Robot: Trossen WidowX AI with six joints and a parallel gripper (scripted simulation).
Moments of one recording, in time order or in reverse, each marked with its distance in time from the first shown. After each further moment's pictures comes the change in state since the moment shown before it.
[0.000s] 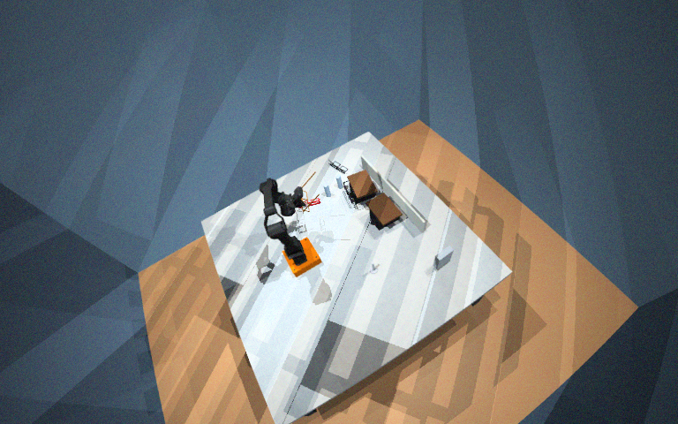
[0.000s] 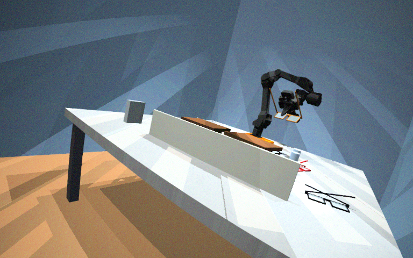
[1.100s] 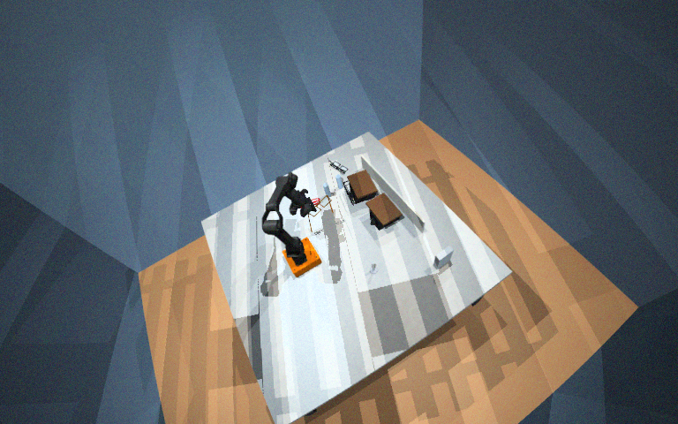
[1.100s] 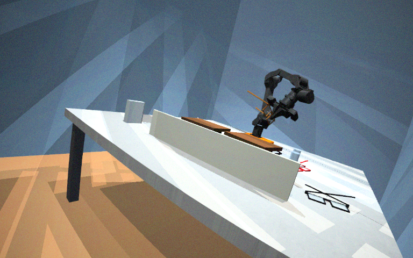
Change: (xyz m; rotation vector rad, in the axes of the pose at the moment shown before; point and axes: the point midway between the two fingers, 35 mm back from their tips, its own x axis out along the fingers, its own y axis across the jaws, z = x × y) arm 0.052 0.021 0.020 1.306 -0.311 -0.012
